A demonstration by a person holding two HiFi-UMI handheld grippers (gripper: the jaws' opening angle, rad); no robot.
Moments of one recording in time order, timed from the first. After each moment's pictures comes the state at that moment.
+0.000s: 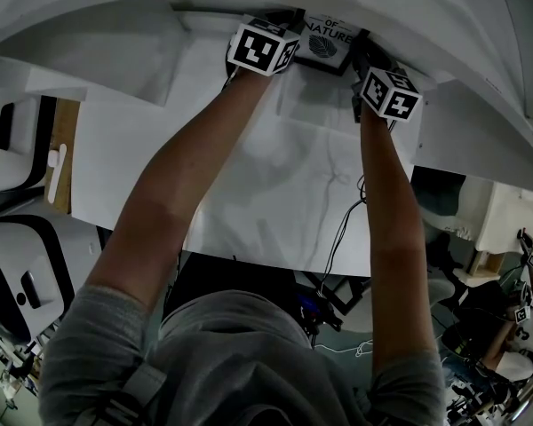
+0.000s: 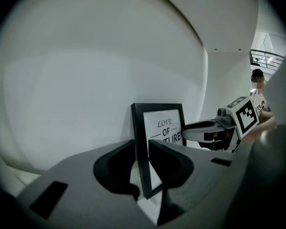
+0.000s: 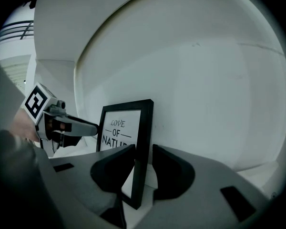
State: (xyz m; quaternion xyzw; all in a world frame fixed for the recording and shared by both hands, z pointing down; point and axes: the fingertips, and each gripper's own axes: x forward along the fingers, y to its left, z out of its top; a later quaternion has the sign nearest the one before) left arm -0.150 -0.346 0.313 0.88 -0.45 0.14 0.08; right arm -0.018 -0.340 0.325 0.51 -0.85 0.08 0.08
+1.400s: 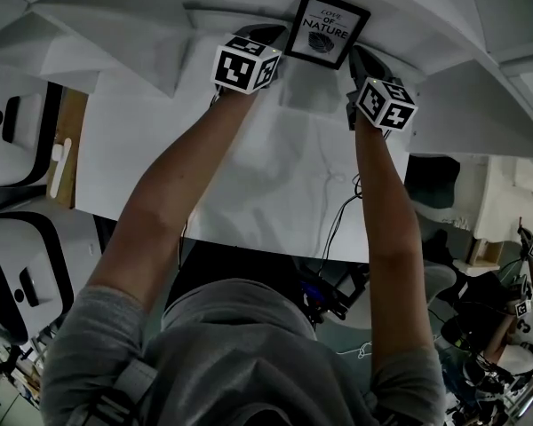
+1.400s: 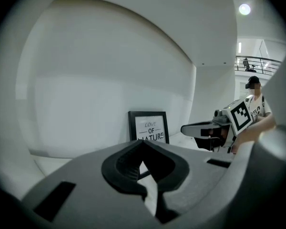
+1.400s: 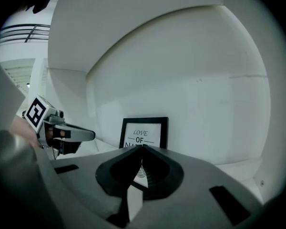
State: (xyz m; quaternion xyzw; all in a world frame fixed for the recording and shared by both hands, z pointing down) left arm -0.174 -0.286 0.307 0.88 -0.45 0.11 0.08; right arm -0.026 -0.288 0.307 0.50 -0.86 0.08 0.05
